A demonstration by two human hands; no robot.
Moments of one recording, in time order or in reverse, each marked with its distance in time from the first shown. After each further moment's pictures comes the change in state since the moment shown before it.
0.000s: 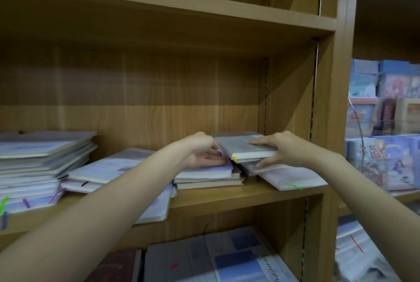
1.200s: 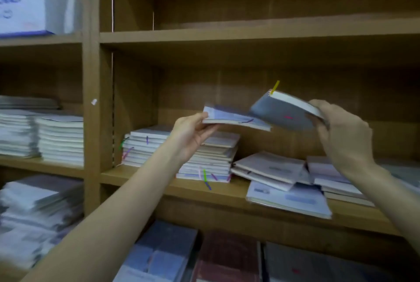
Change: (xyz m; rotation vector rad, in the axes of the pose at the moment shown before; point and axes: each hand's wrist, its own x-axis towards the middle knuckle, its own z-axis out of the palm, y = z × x) left_hand -0.223 0.004 -0.217 -0.534 0.519 0.595; right_hand 0.034 -0.218 0.014 0.169 1.029 -0.329
